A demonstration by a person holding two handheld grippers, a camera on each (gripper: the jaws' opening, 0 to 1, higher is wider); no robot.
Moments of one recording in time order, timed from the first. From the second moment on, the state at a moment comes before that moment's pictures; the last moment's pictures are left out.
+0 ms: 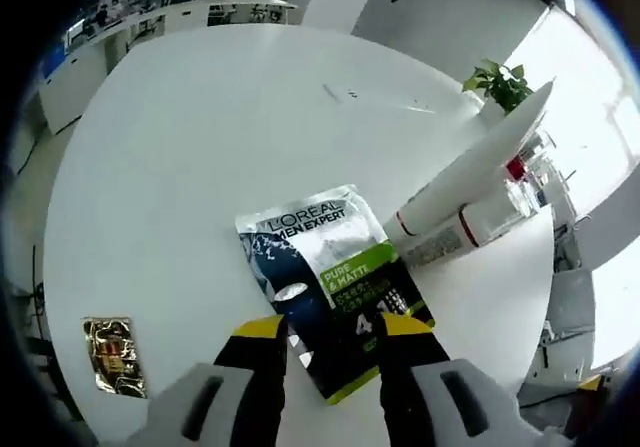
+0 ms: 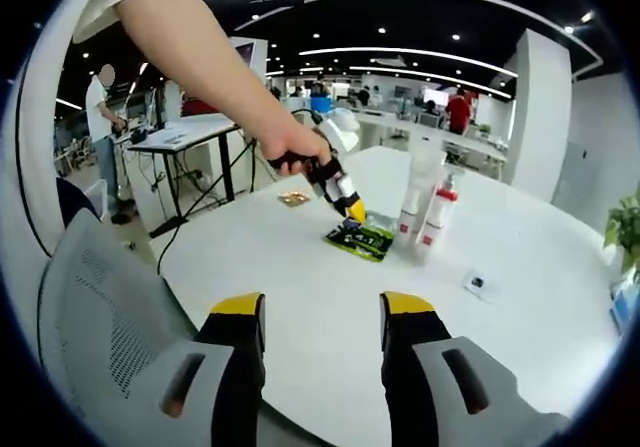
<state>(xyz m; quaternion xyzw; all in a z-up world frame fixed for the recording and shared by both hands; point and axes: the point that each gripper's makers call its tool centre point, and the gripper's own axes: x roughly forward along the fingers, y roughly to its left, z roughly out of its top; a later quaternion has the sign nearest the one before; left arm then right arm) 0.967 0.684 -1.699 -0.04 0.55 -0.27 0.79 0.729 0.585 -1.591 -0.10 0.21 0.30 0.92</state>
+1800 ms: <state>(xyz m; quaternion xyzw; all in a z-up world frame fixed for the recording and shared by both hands) 0.979 0.853 -1.721 0.07 0.56 -0.12 0.82 0.727 0.587 -1.595 -0.11 0.22 0.31 0.92</state>
